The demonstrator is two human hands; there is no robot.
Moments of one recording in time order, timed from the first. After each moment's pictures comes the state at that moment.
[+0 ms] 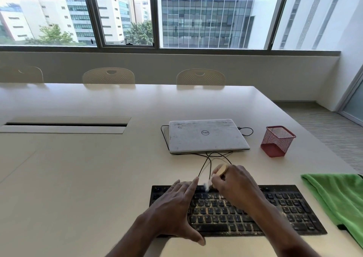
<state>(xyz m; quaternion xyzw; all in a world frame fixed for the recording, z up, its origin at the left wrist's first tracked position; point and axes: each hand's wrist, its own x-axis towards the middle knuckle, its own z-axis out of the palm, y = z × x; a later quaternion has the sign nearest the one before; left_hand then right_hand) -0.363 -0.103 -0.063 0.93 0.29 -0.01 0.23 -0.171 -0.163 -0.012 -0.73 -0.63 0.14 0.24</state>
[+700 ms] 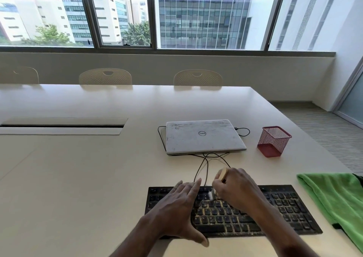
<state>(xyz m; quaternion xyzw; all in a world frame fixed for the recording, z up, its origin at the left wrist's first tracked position) -0.349 -0.103 -0.066 0.93 0.27 -0.01 0.23 -0.162 -0.168 -0.013 -0.74 -0.62 0.15 0.21</state>
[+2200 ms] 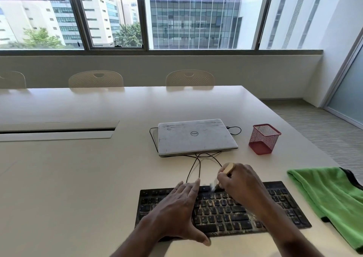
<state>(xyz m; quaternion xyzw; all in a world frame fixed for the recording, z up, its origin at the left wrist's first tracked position) -0.326 -0.105 -0.071 0.94 0.26 -0.01 0.21 -0.137 -0.179 -0.007 -0.77 -0.58 0.12 0.25</state>
